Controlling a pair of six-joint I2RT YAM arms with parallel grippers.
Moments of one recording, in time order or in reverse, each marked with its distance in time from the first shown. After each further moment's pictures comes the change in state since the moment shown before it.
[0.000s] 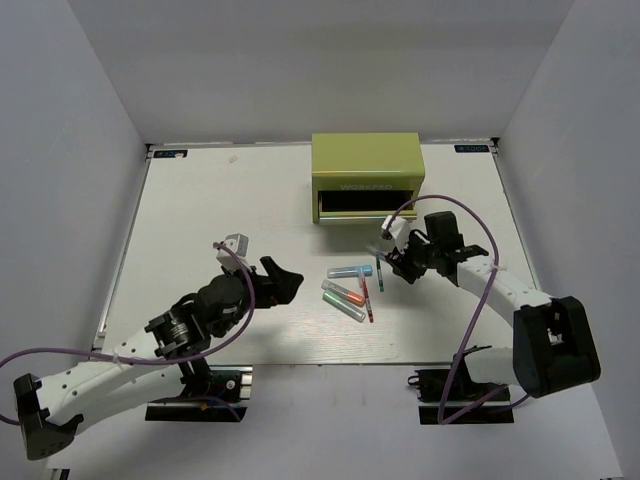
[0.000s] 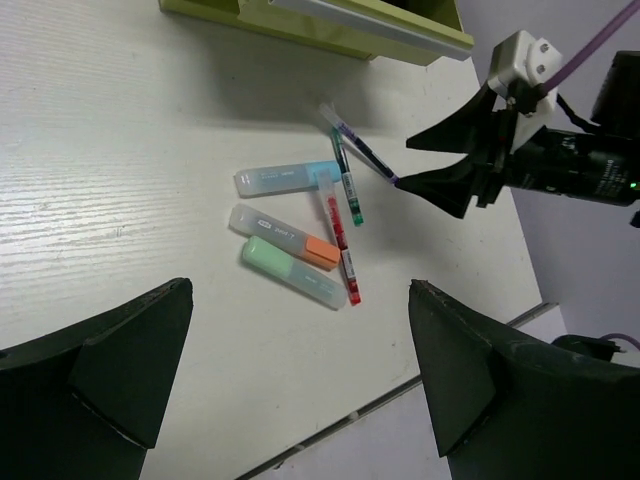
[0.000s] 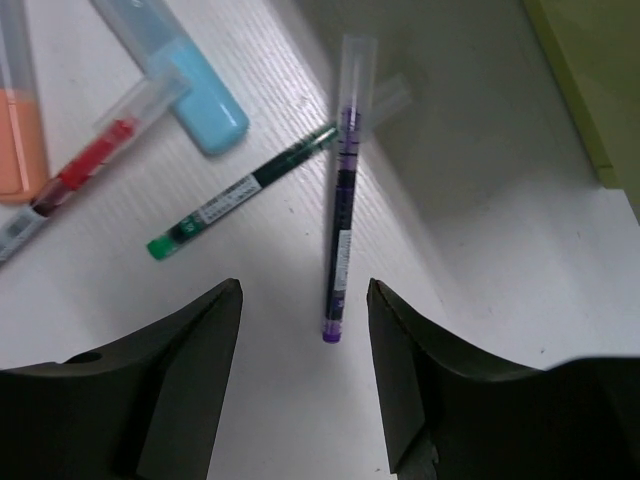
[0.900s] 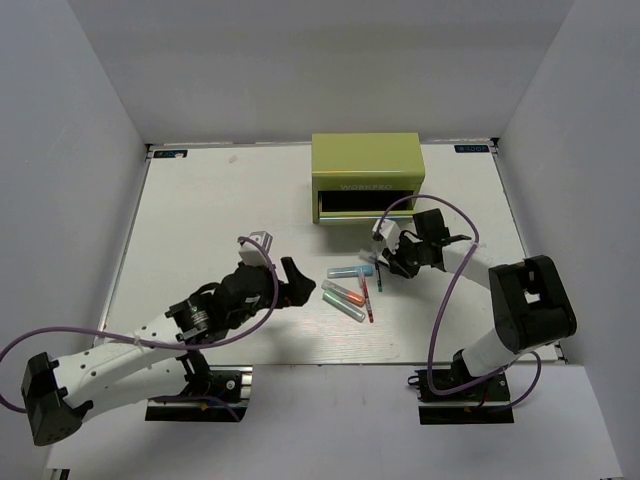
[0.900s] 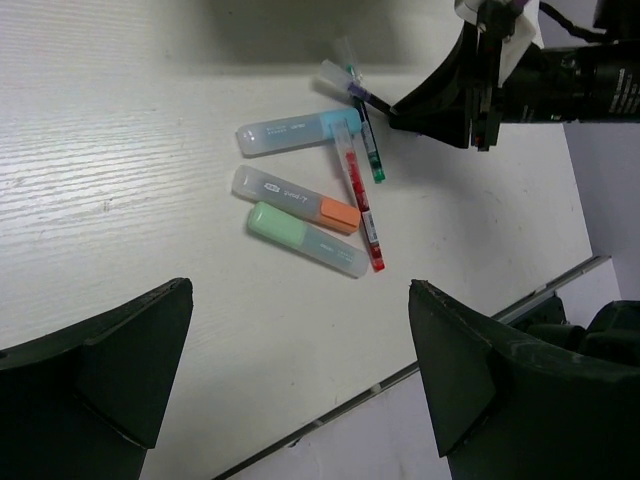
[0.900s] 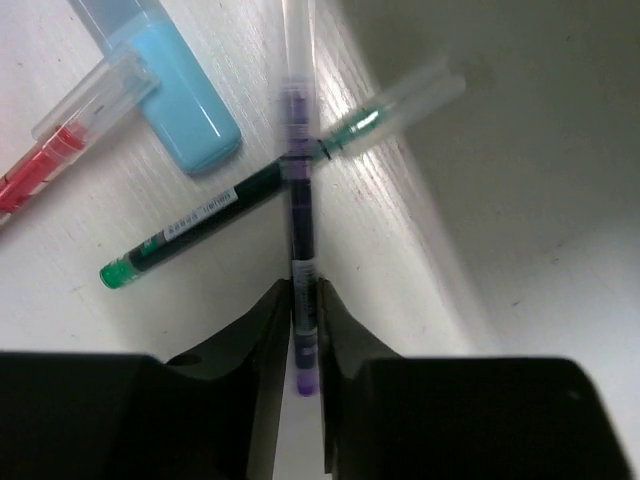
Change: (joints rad) left arm 0.000 0.156 0.048 -0.020 0.076 0.008; right arm -0.004 0.249 0.059 0.054 -0.029 -0.051
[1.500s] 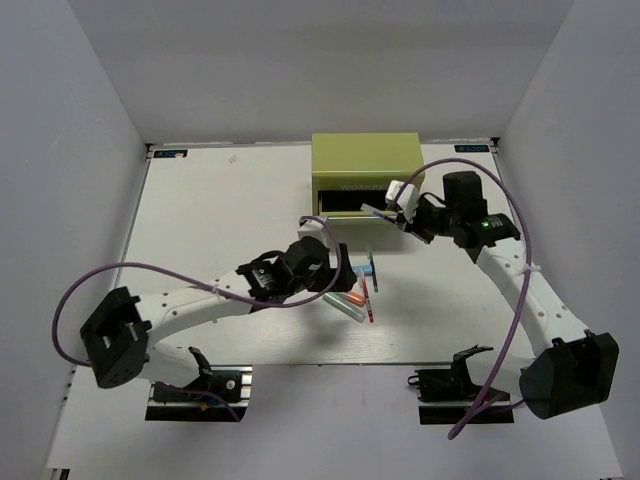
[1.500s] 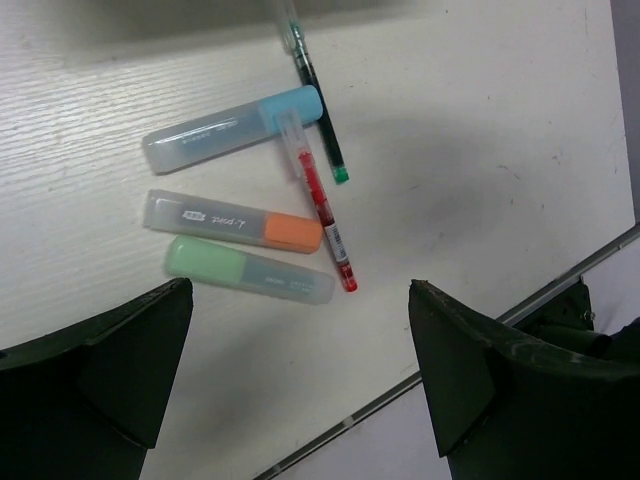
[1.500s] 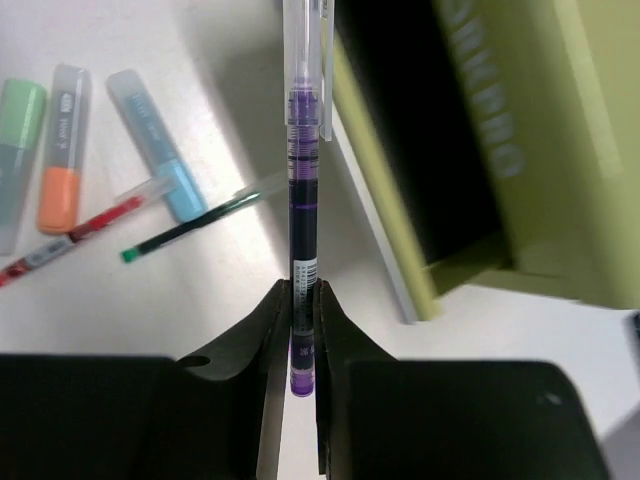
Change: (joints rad) left arm -0.003 0.515 0.266 0.095 0.130 0.037; right arm -0.005 -0.340 0.297 -0.366 -0.060 -0.100
